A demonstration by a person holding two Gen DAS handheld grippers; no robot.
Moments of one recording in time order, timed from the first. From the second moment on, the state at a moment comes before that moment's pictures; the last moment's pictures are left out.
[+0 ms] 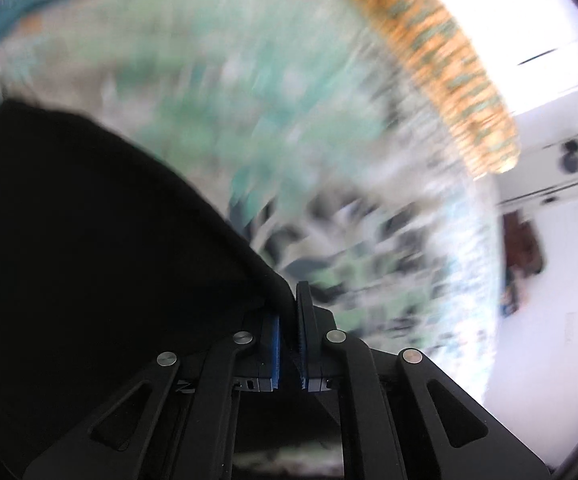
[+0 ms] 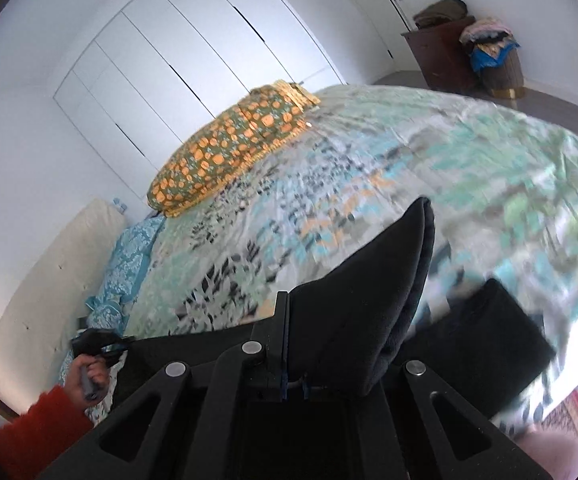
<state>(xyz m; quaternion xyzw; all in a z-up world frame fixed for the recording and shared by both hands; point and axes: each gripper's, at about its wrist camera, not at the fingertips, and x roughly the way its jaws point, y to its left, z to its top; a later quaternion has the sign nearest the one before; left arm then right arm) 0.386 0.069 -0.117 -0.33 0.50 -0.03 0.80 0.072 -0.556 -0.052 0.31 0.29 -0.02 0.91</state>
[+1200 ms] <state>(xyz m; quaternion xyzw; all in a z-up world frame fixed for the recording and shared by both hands) 0.104 0.063 -0.130 -0.24 0.56 -0.09 0.79 0.079 -0.650 -0.153 0.27 0.53 -0.14 0.80</state>
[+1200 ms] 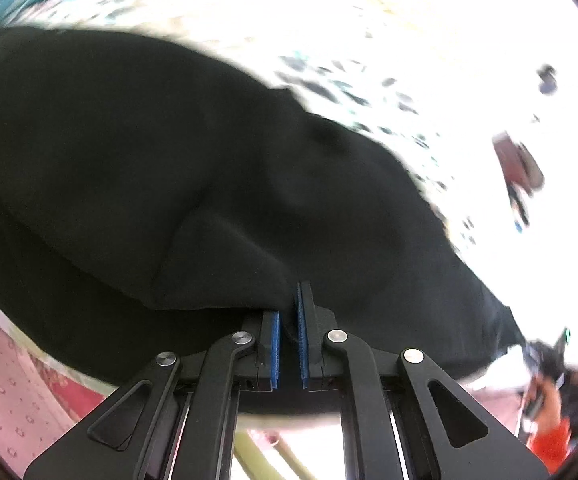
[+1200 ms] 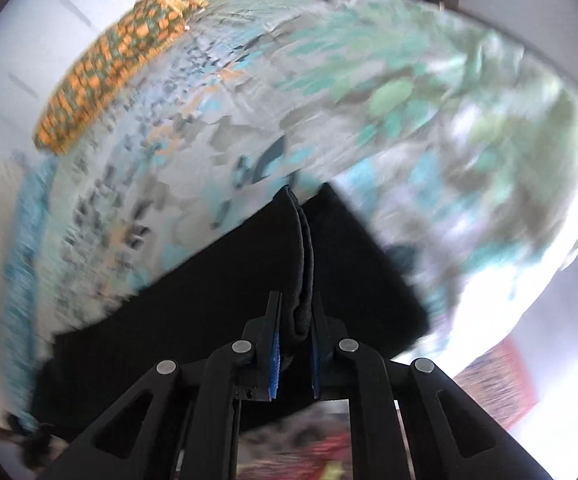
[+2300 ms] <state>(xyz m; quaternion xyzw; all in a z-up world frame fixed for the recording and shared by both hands) 0.082 0.037 -0.173 -0.19 0.67 -0.10 0.71 0.082 -0.657 -0.178 0.22 0.58 -0.19 0.76</state>
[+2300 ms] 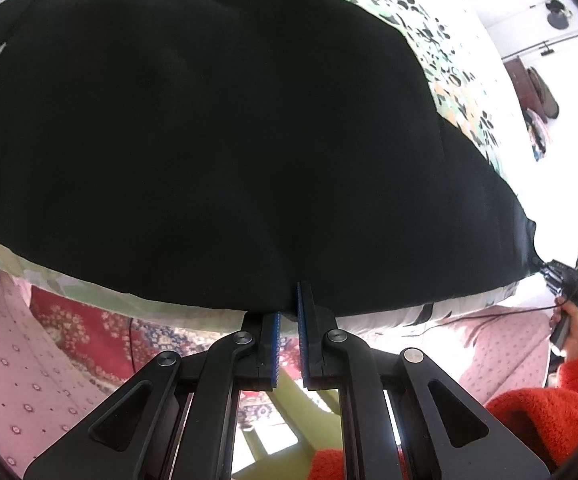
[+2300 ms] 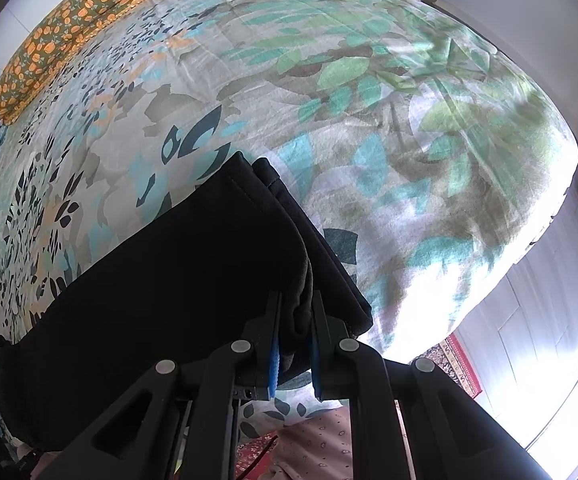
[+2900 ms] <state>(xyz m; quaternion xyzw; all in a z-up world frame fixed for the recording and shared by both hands) 0.127 0.103 -0.098 -0.09 0.55 0.04 0.83 0.070 -0.539 -0.097 0.17 0.45 -0.15 0.86</state>
